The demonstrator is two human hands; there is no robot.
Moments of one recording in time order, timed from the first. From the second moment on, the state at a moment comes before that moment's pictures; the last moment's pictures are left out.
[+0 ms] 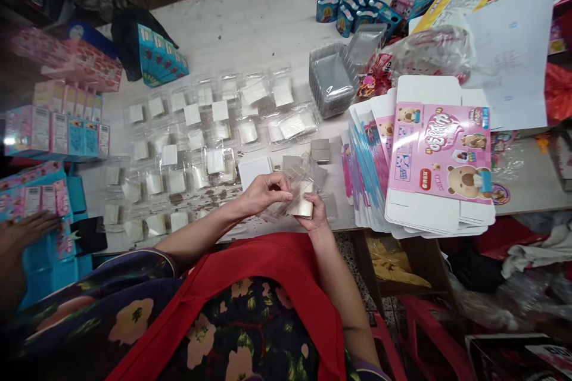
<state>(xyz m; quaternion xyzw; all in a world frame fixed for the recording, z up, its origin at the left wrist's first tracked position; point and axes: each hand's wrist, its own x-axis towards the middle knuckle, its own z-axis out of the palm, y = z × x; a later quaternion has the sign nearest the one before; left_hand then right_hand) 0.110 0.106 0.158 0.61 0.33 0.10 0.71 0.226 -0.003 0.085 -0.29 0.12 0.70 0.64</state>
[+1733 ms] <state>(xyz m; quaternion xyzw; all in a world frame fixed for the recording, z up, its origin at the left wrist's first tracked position) 0.023 0.022 0.035 0.45 0.50 0.26 0.69 0.221 -0.110 0.024 -0.40 0.00 0.84 0.37</state>
